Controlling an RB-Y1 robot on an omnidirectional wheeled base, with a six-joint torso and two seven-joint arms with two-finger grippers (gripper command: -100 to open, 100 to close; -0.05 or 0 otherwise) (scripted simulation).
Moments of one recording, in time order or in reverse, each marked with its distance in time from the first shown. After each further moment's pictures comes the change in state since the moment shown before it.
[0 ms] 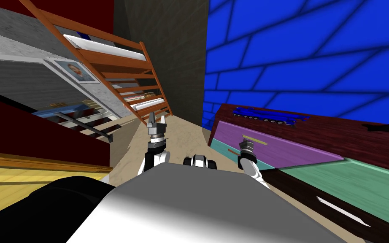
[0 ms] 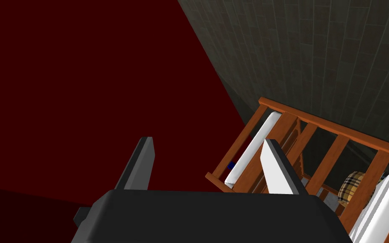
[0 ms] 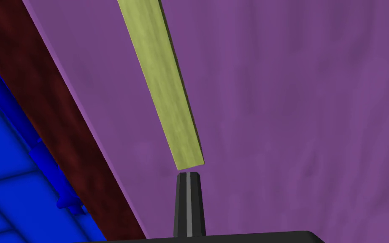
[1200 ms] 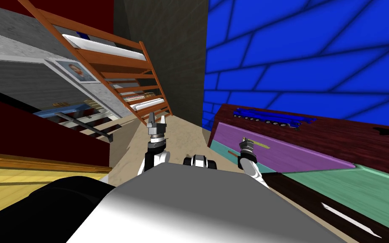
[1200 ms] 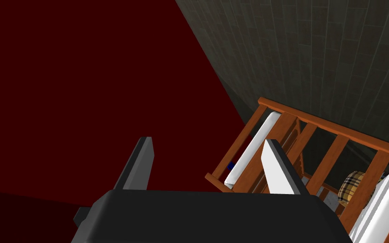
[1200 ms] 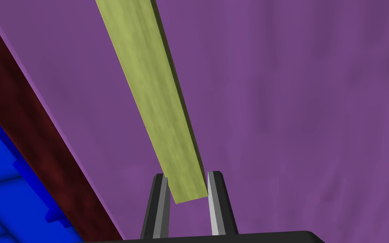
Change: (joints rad) left arm 0.000 0.000 0.000 0.000 0.000 0.000 0.000; right arm -0.002 0.001 0.000 0.003 0.002 0.003 0.000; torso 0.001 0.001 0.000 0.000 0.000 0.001
